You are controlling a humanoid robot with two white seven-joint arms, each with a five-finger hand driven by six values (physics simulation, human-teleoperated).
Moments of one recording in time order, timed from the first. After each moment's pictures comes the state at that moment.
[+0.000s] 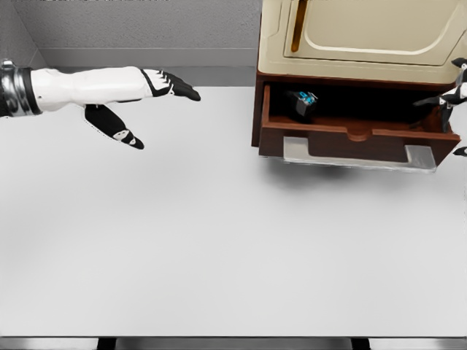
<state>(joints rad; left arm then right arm) -0.99 0.80 -0.95 -1.40 0.20 -0.63 -0.61 -0.81 -0.99 0.07 -1.05 -0.76 0.73 0.99</state>
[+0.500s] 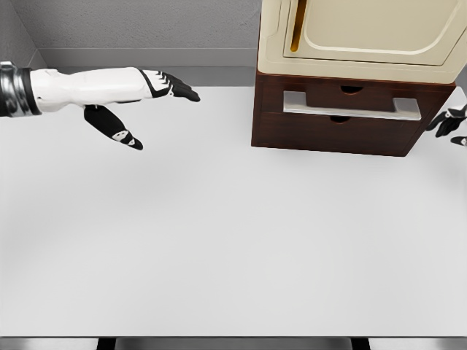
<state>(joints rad) -0.99 0.85 -0.90 -1.44 0.20 -0.61 -0.61 -0.54 -1.09 0.47 -1.22 -0.09 -0.56 0.61</state>
